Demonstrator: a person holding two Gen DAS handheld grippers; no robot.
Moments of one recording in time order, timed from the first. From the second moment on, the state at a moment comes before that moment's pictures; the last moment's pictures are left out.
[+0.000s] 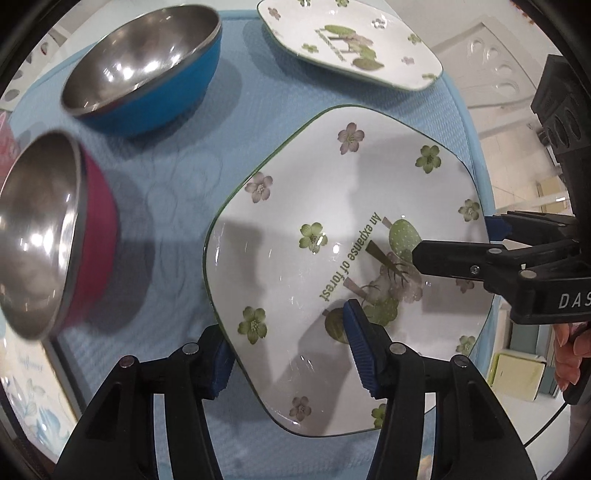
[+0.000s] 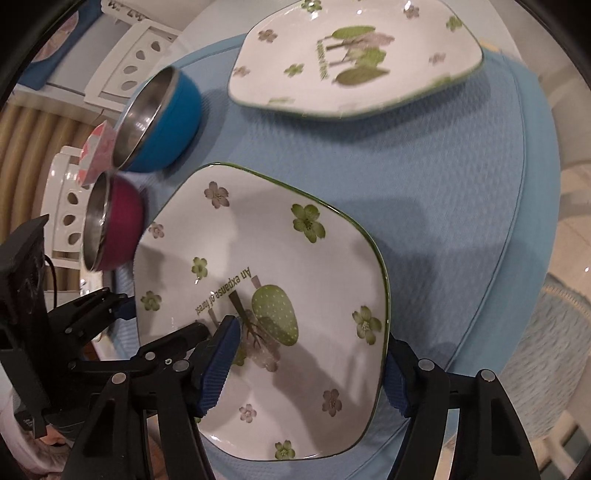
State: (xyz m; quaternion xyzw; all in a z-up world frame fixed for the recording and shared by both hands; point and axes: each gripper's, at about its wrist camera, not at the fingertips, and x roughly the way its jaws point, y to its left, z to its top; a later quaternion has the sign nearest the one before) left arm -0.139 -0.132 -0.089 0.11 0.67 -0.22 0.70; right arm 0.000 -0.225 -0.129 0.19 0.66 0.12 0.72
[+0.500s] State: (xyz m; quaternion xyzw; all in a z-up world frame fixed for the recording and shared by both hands) left arm -0.181 -0.070 -0.084 0.10 0.68 -0.22 0.69; right arm -0.065 -0.174 -0.138 0.26 0.66 0.15 0.69
